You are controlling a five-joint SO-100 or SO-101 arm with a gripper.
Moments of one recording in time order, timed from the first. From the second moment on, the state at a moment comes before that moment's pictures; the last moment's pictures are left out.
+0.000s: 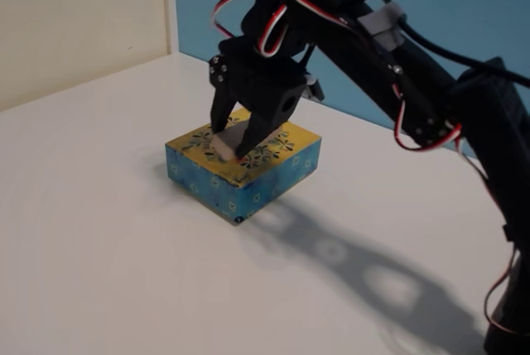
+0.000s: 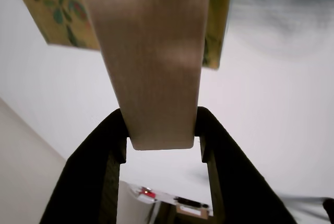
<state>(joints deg) 6.9 49.2 12.9 107.0 9.3</state>
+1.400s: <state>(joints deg) 13.1 43.2 6.8 107.2 6.9</state>
